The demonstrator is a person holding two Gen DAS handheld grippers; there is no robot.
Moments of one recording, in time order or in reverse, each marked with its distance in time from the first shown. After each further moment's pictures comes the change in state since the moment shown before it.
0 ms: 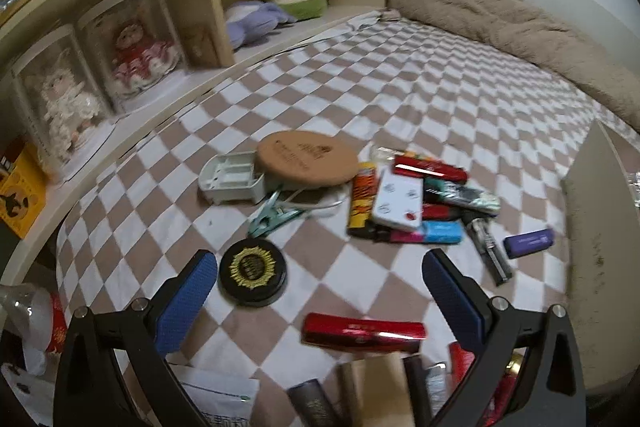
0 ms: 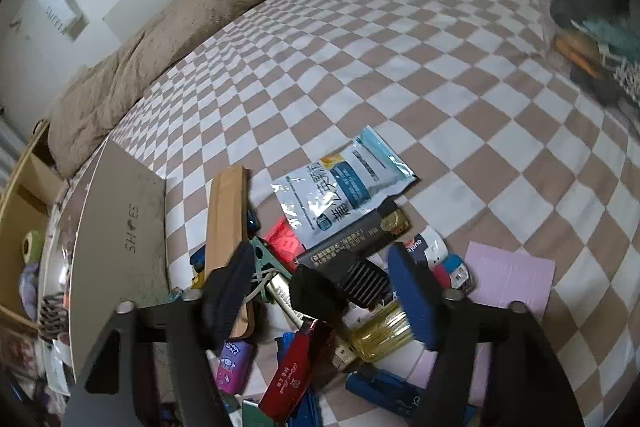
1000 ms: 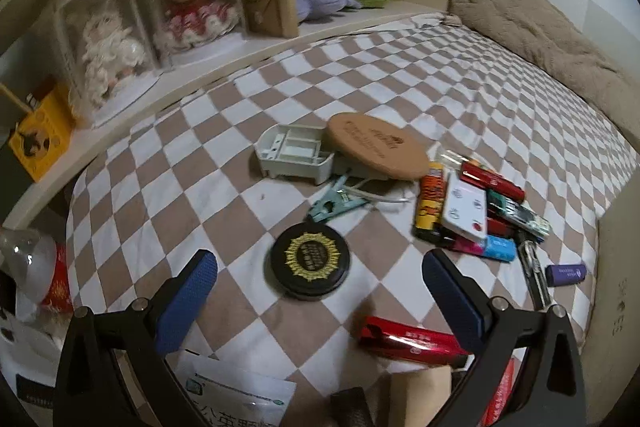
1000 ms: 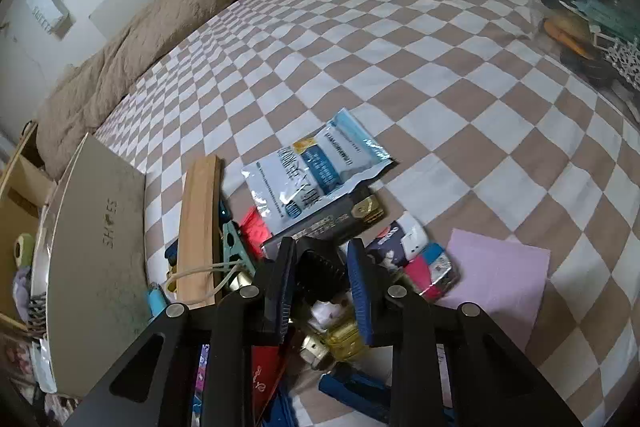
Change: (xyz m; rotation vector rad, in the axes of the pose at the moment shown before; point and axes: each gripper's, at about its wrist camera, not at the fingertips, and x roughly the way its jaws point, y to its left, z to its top) left arm 0.020 0.040 -0.006 -0.187 0.049 0.094; right arm 0.007 -0.014 -0.004 0.009 0.019 -0.034
